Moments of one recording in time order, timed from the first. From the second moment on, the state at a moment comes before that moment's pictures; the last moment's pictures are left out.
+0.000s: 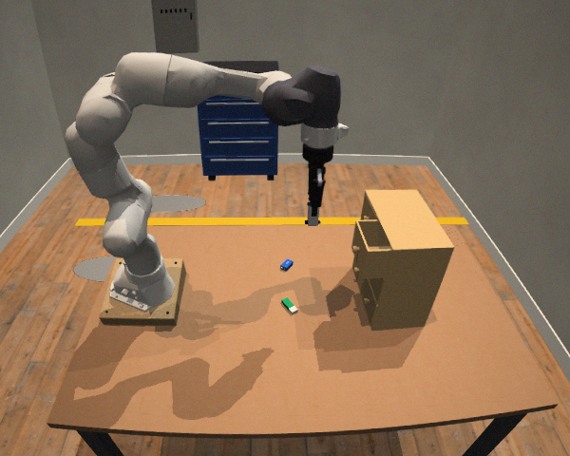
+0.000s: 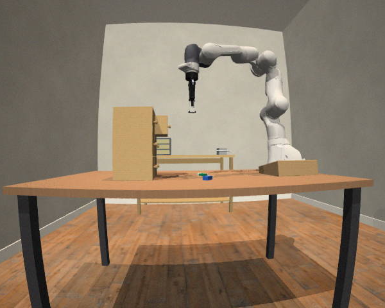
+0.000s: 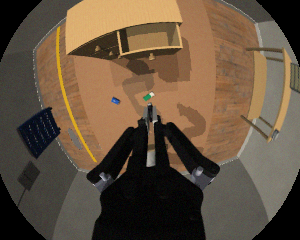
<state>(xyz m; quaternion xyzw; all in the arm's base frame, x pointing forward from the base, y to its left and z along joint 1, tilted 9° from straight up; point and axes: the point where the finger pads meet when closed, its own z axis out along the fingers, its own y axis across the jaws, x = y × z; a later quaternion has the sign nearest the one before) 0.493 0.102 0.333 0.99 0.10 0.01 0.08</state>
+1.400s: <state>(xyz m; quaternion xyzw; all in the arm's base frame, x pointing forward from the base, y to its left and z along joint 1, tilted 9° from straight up) 0.503 0.067 0.339 0.99 0.08 0.04 0.12</state>
